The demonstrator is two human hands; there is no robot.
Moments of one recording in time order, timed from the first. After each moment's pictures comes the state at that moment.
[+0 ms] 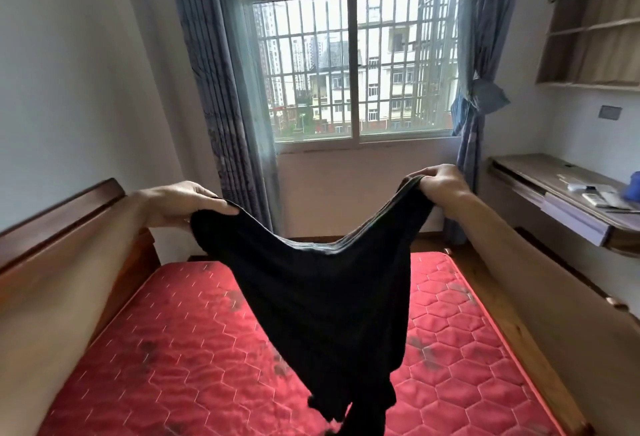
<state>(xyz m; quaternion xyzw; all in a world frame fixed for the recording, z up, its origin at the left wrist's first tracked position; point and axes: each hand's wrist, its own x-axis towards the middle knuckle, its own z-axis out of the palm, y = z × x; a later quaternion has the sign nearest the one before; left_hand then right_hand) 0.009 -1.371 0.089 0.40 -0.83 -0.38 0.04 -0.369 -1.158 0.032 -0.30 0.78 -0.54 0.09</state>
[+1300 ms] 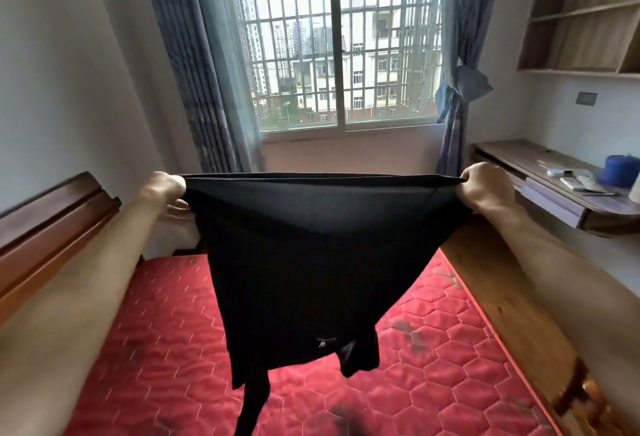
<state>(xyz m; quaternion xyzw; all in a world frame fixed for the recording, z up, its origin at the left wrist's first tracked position) -0.025 -1.404 0.061 0.60 -0.63 -0.40 0.29 -0.421 -1.104 0.008 -0.27 0.91 -0.30 -0.12</state>
